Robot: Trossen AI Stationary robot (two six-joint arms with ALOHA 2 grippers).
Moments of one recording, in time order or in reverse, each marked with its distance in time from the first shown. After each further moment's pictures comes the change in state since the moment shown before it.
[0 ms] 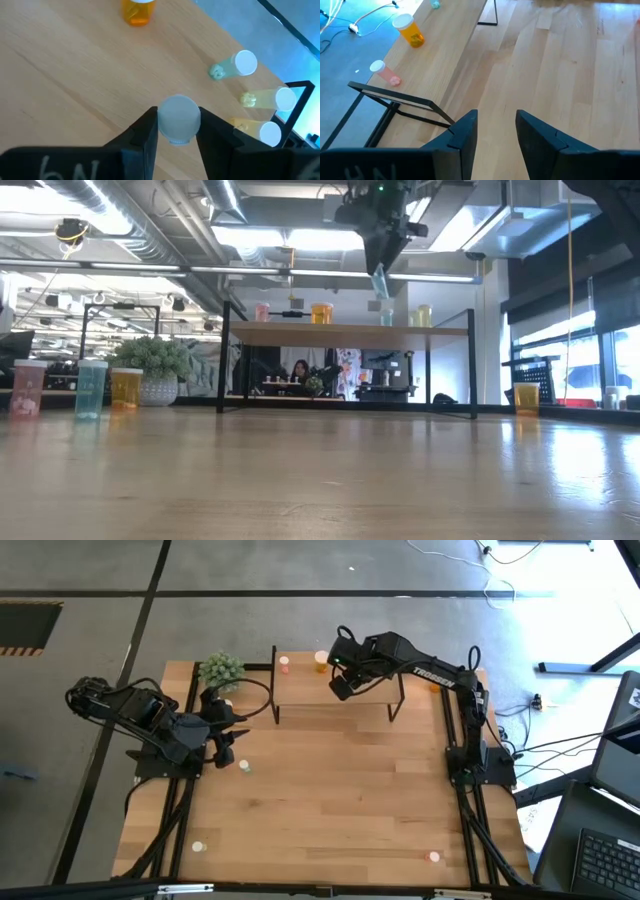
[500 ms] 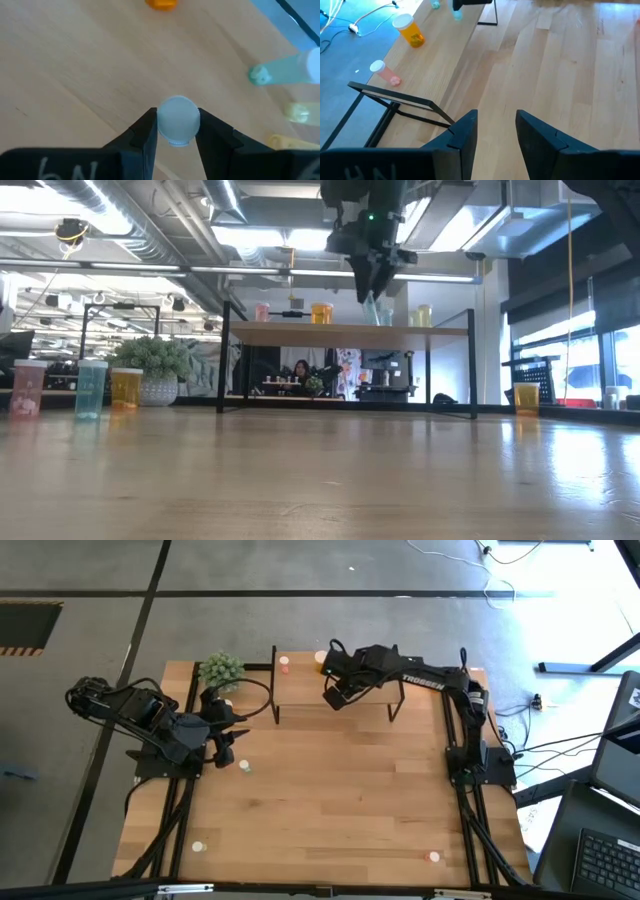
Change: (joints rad) left arm 0.000 0.000 0.000 0.000 0.000 0.000; right arm 0.000 0.001 -0.205 0.192 -0.042 -0.034
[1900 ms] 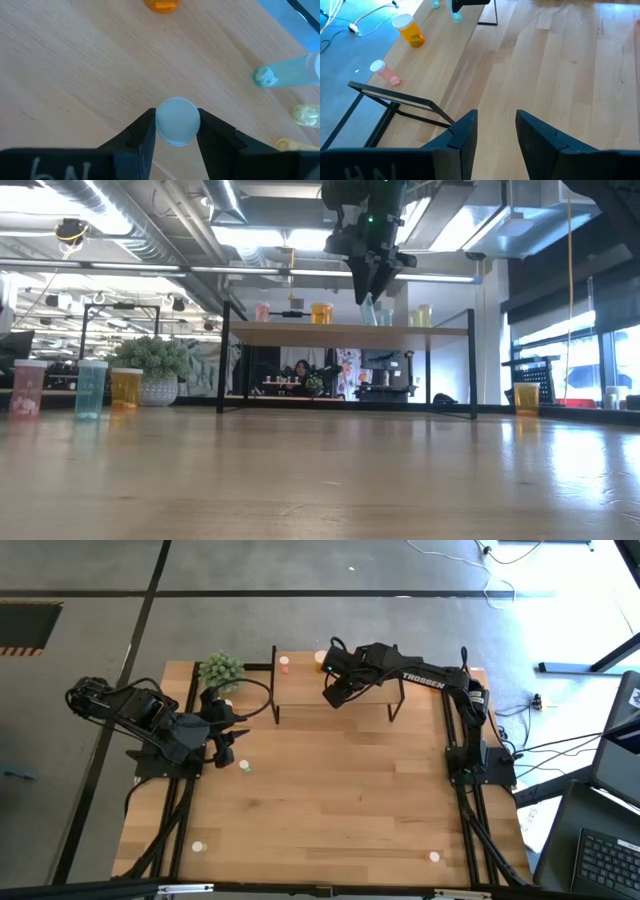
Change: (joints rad) left arm 0.000 0.000 0.000 0.000 0.000 -0.002; right arm -0.019 -0.002 -0.007 0.023 -0.032 0.004
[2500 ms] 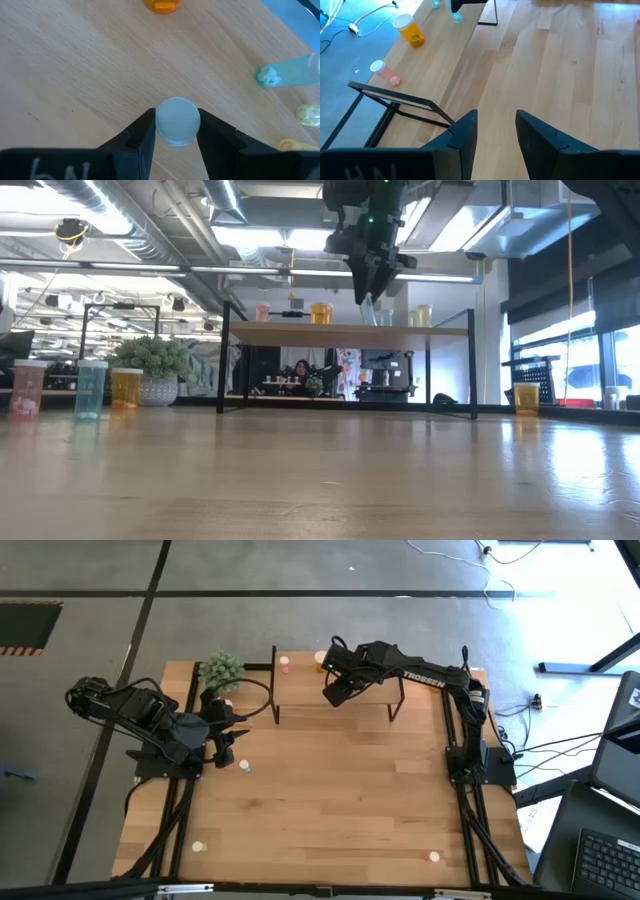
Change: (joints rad) left arm 0.000 0.000 0.000 0.000 0.000 0.001; right arm -0.013 0.000 0.000 0.003 -0.032 0.006
